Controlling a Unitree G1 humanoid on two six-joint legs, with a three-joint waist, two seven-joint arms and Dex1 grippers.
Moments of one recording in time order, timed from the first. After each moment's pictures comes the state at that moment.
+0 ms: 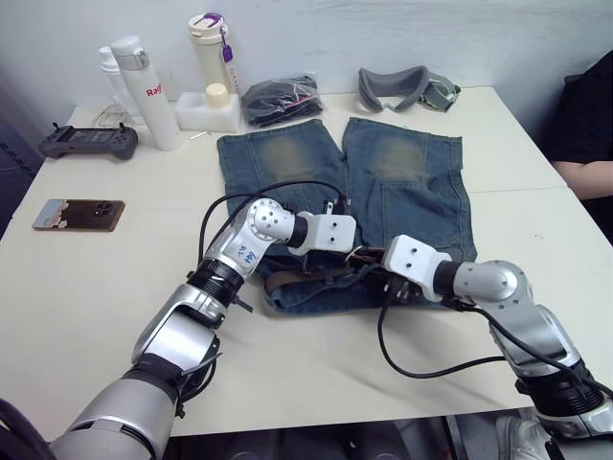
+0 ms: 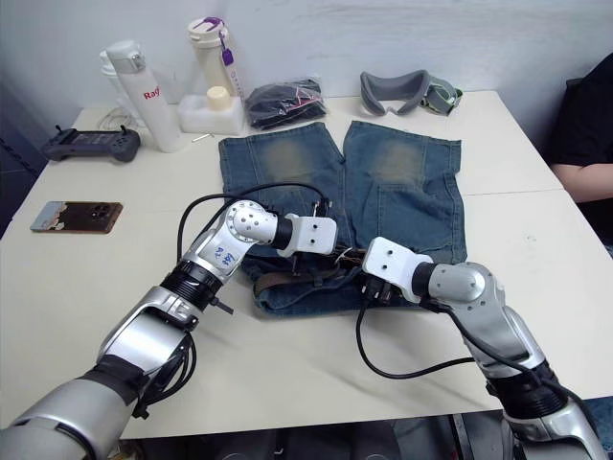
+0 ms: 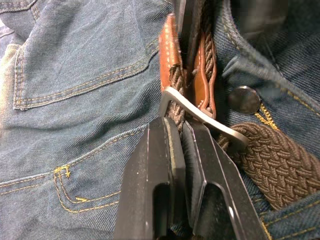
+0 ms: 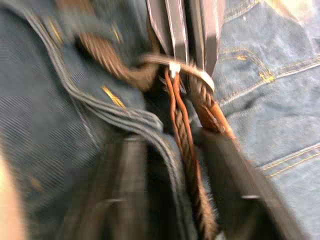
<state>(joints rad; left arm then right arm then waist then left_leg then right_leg) -0.99 0.26 -0.41 0.63 0.25 -0.20 -0.97 -0.35 -0.71 0.14 -0.37 0.02 0.54 0.91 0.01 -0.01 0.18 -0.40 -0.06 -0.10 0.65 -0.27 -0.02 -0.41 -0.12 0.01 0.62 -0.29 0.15</state>
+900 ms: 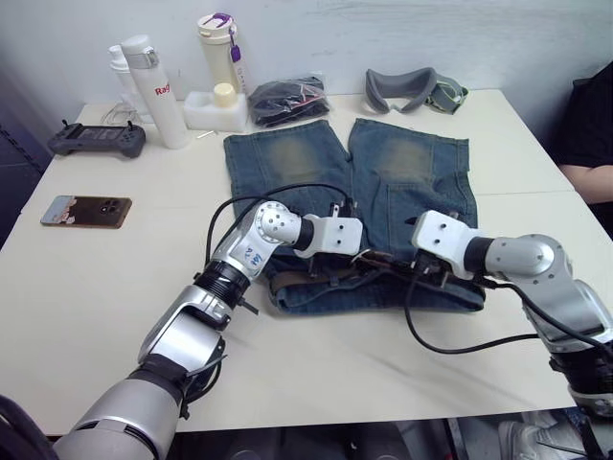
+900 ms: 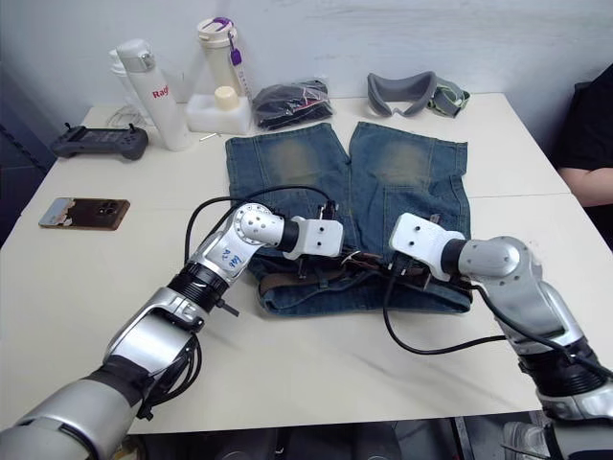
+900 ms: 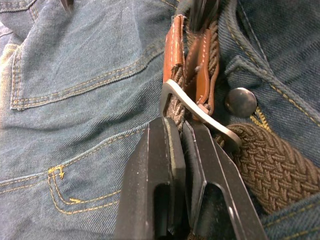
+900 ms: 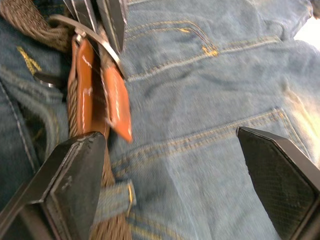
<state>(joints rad) -0.99 0.21 -0.41 0.64 0.25 -0.19 -0.95 -0.45 -0.81 0.17 -0.20 -0.02 0.39 0.84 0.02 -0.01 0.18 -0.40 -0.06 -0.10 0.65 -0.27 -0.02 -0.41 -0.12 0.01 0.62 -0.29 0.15</state>
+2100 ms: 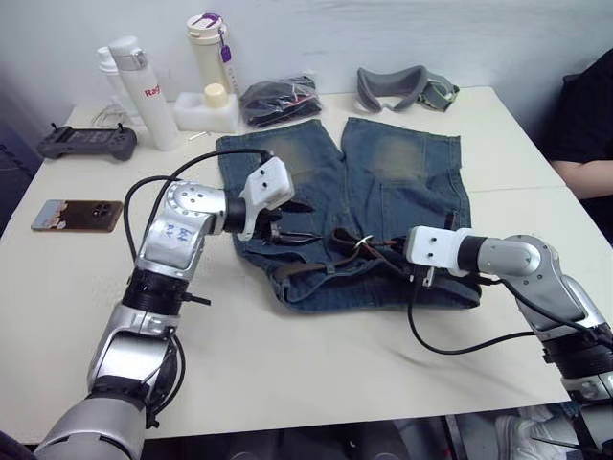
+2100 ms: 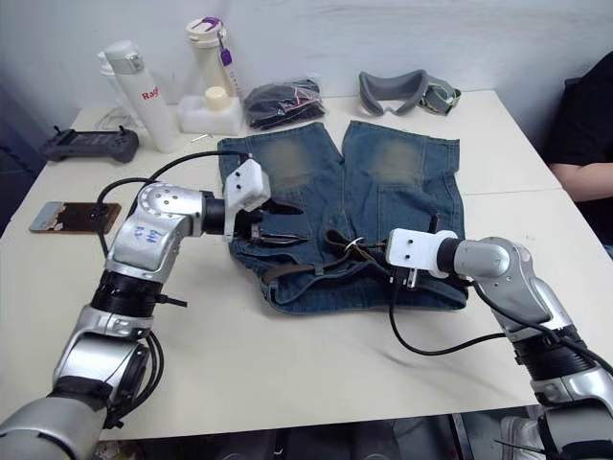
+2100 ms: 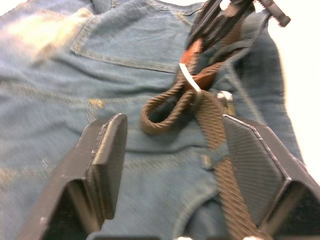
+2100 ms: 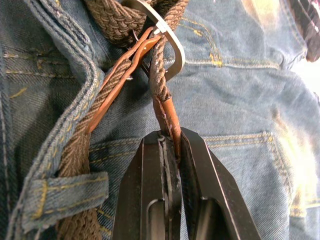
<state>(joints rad) -0.80 0.49 -0.12 0.09 -0.15 0.55 -1.11 -0.49 -0.83 0.21 0.04 -0.14 -0.05 0.87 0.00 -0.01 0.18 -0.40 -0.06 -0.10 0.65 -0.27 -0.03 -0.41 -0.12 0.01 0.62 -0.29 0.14</state>
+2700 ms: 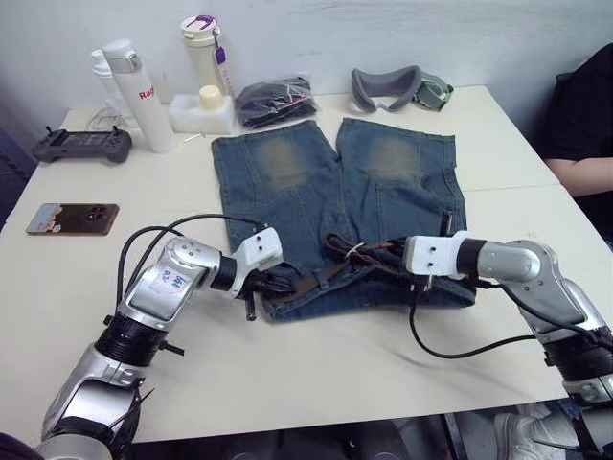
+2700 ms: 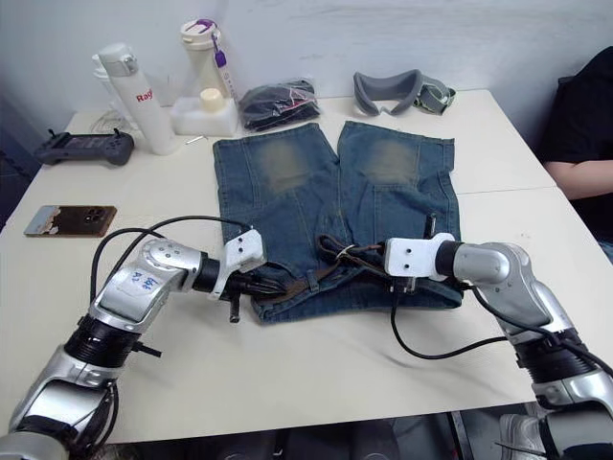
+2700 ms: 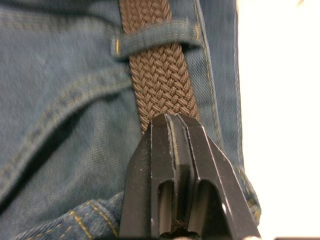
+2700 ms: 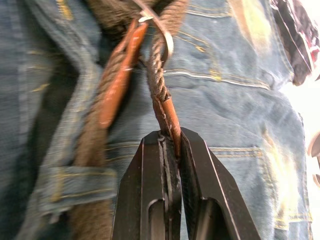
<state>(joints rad) -0.58 0.65 -0.32 -0.09 -0.15 0.72 -1.08 -0.45 -0.84 0.21 0.04 -0.16 -0.22 0.85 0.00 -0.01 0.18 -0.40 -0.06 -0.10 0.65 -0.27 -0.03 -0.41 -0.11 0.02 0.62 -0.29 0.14</state>
